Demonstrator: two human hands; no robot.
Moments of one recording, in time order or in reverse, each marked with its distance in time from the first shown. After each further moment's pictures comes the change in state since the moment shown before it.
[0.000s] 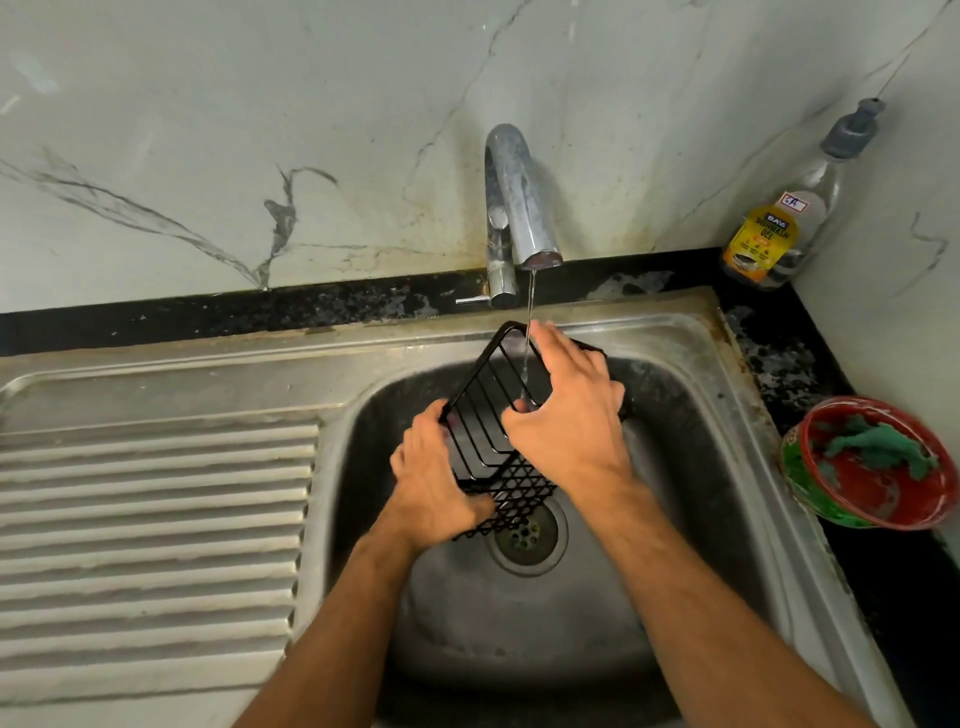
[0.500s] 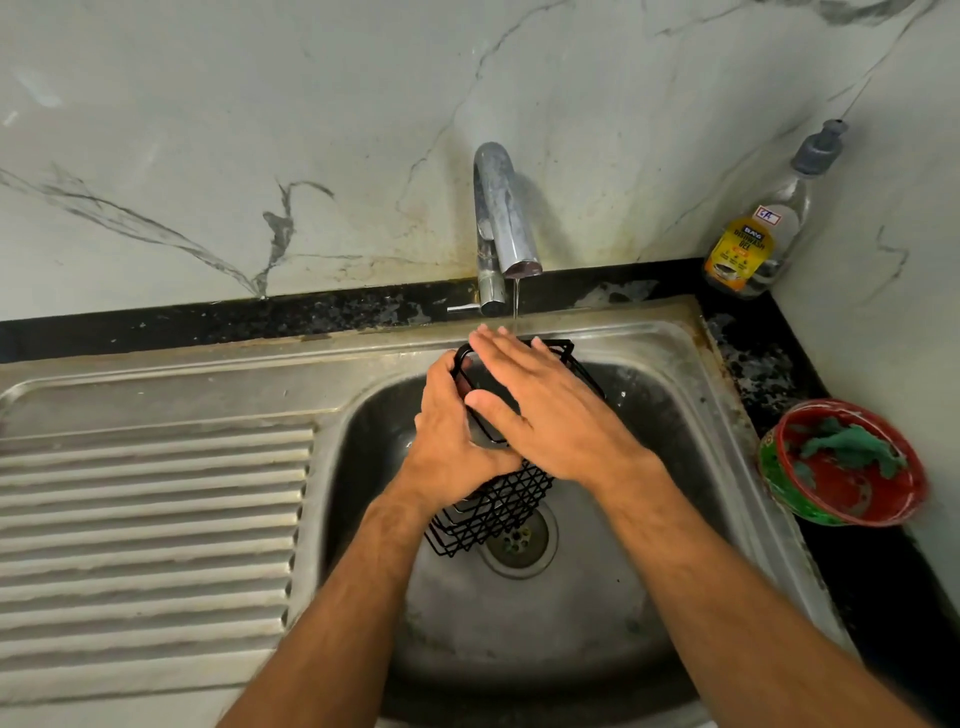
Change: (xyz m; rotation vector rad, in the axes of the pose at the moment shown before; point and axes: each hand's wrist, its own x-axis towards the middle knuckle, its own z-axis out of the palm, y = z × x) left_hand 0.023 0.038 -0.001 -0.207 0.049 0.124; right_hand 0.012 0.003 -0.023 -0.084 -0.339 -0.430
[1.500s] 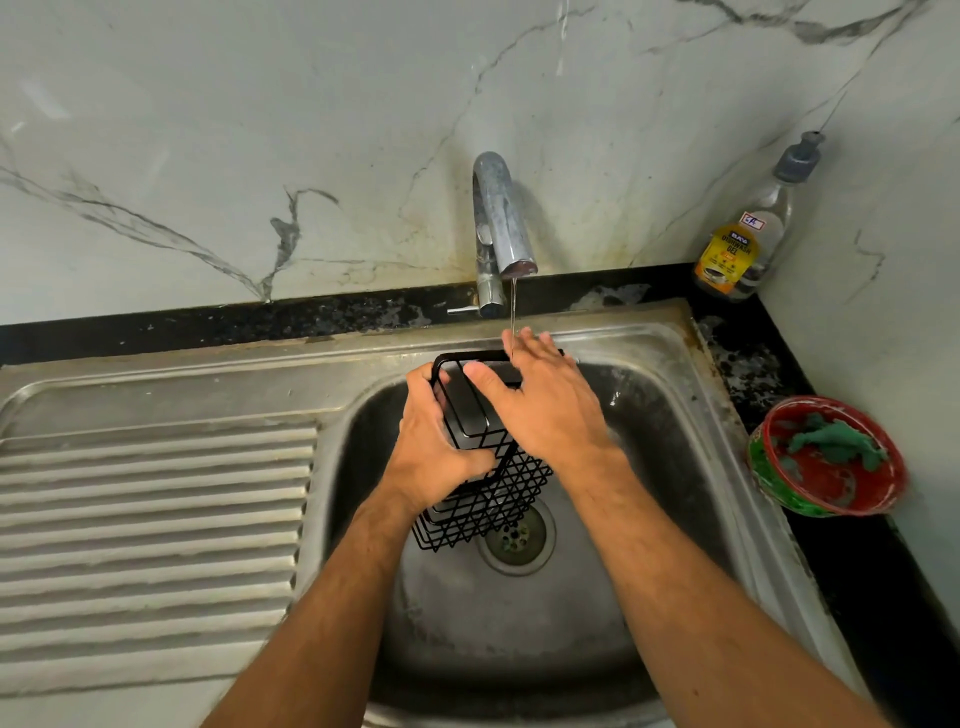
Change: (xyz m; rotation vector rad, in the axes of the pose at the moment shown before) left_hand -0.008 -0.014 -0.014 -0.095 0.007 -0.025; right_hand 0.010 -0.007 0.010 0.040 0.055 0.409
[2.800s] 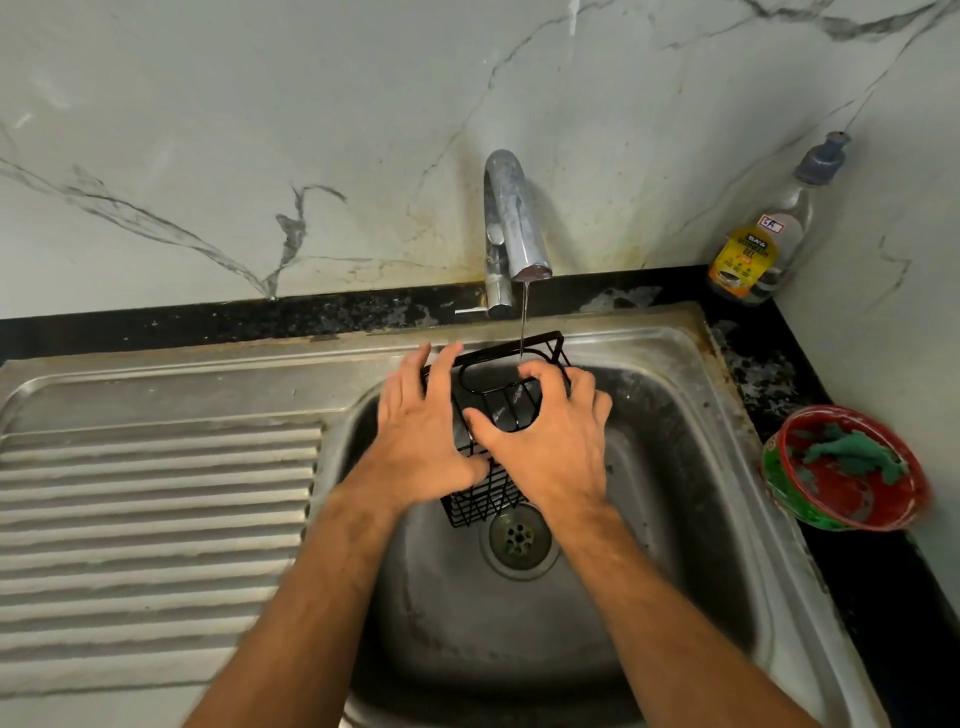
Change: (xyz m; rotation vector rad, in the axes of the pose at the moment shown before) left_hand 0.003 0.028 -0.022 0.523 -0.136 0.014; right_hand -0.027 -0.003 0.035 0.117 0.340 0.168
